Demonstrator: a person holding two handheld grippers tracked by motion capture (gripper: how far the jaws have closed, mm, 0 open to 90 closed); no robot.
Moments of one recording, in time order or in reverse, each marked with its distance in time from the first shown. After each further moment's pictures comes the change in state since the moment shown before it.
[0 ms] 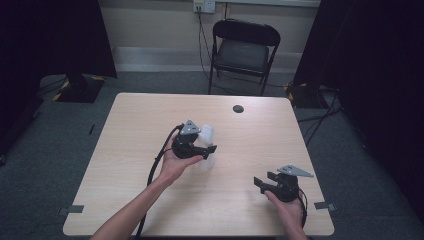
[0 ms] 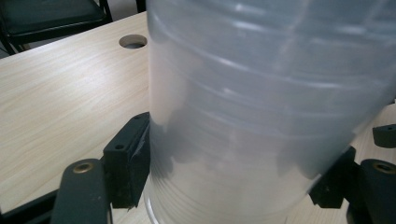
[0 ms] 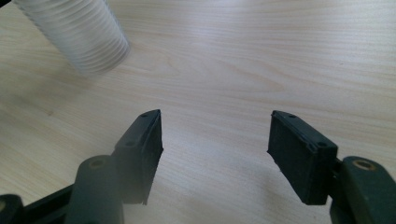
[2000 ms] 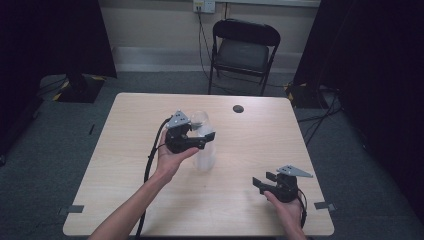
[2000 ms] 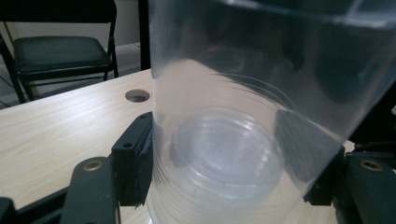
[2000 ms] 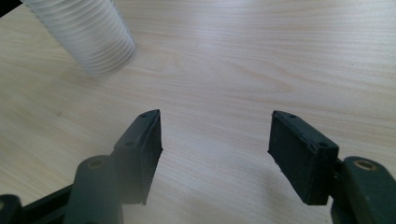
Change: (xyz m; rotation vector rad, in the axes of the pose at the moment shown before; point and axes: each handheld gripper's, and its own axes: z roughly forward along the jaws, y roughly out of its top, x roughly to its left) left arm -0.003 0.024 -0.035 -0.211 -0.013 -0.078; right arm 0.002 -0.001 0.001 -0.005 0.023 0.006
